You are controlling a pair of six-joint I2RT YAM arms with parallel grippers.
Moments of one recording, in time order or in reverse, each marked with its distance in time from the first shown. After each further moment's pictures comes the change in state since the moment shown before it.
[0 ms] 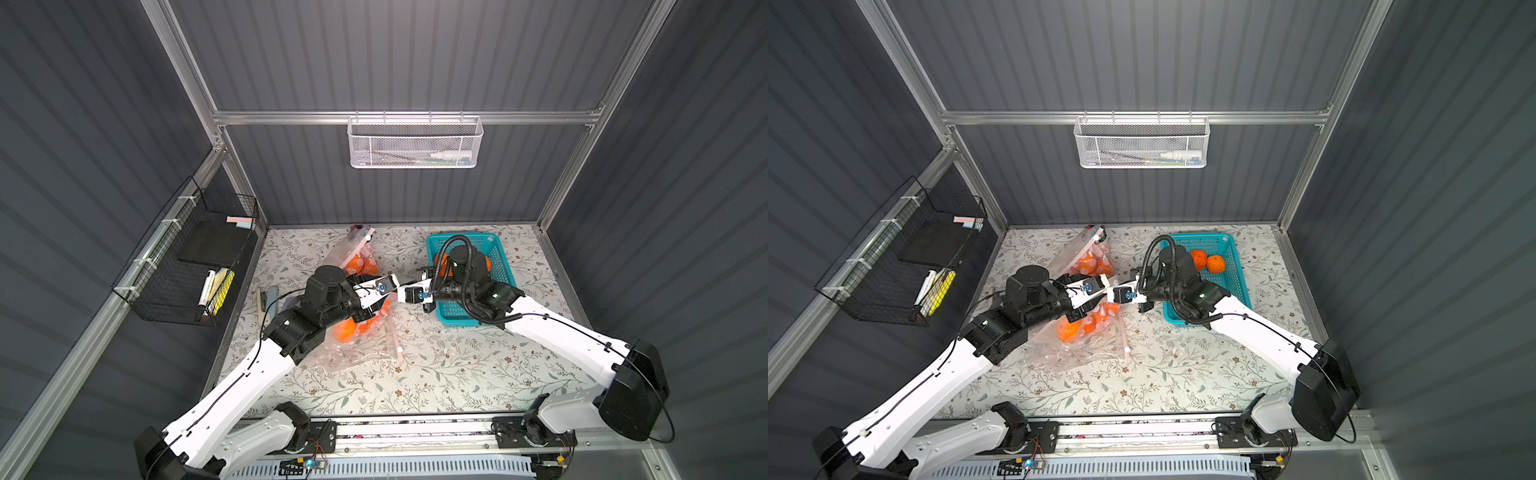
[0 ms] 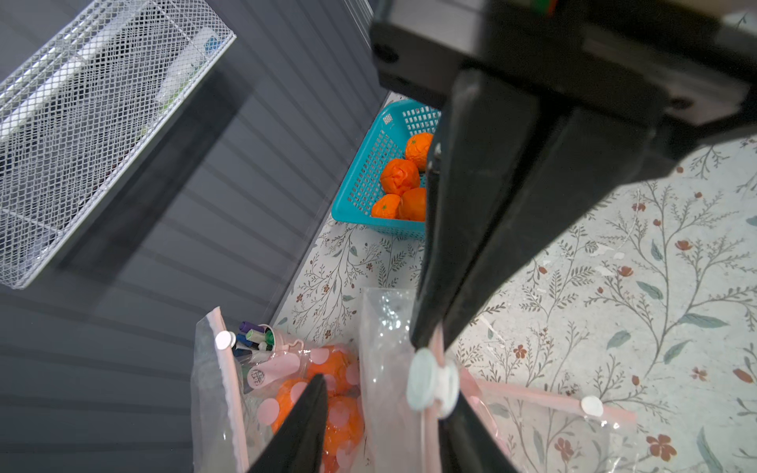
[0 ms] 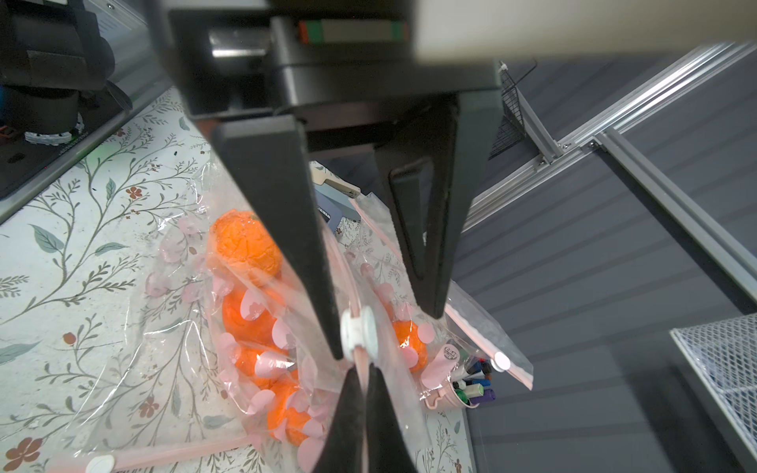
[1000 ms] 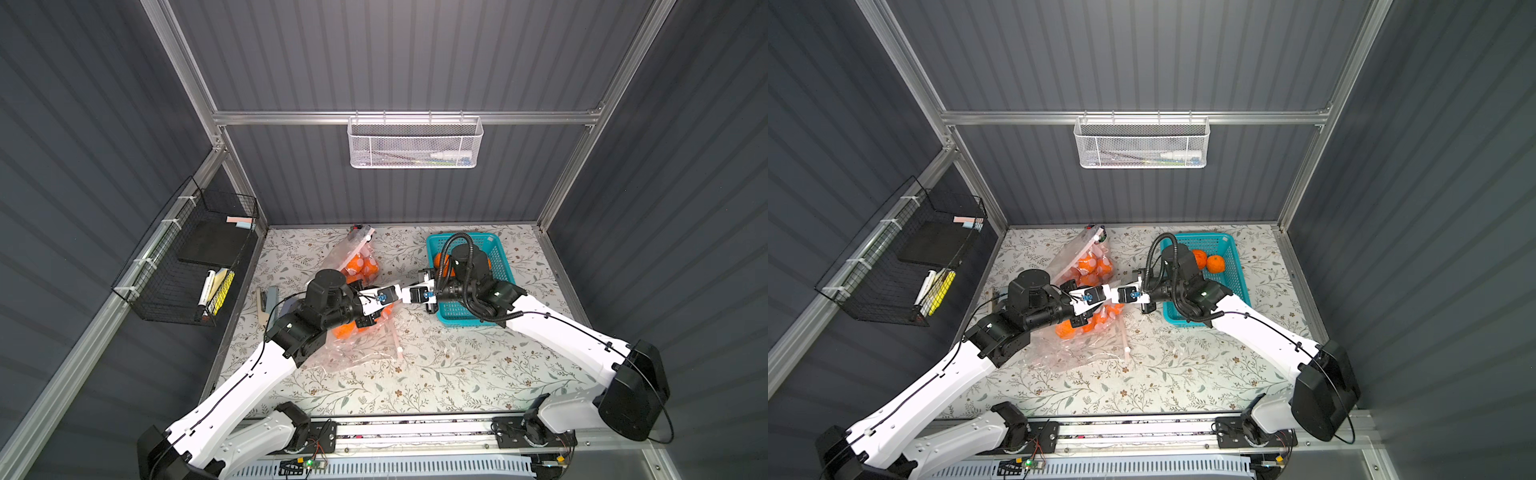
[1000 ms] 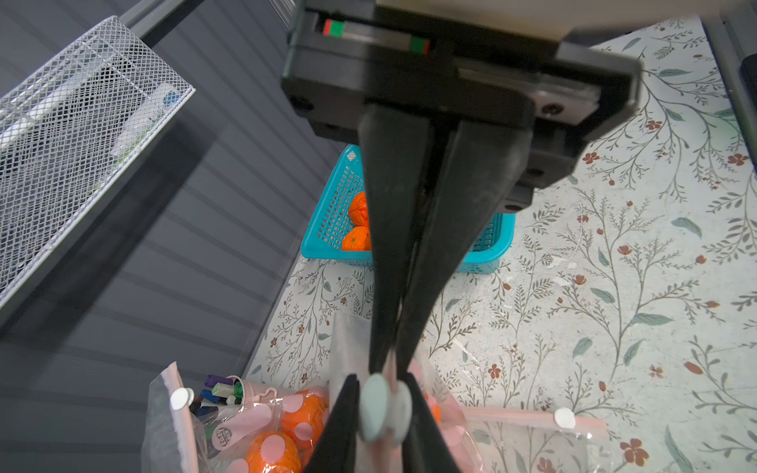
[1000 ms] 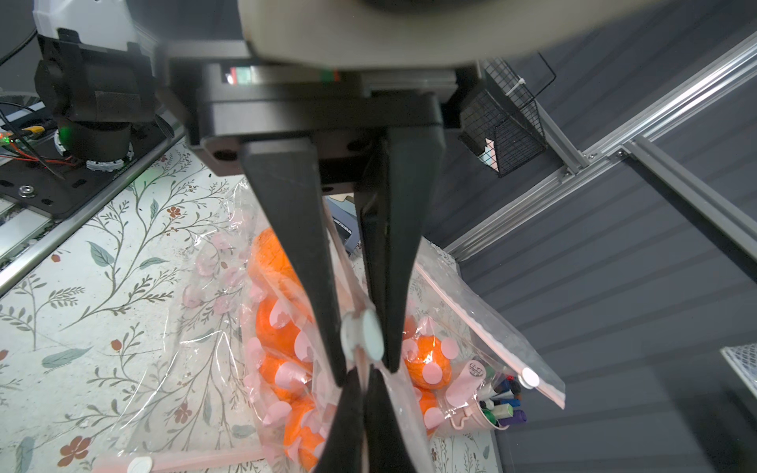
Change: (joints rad) left arm 0.005 -0.014 -0.066 0.063 0.150 0.045; right arm -0.022 0.000 0.002 -0.033 -0.098 0.016
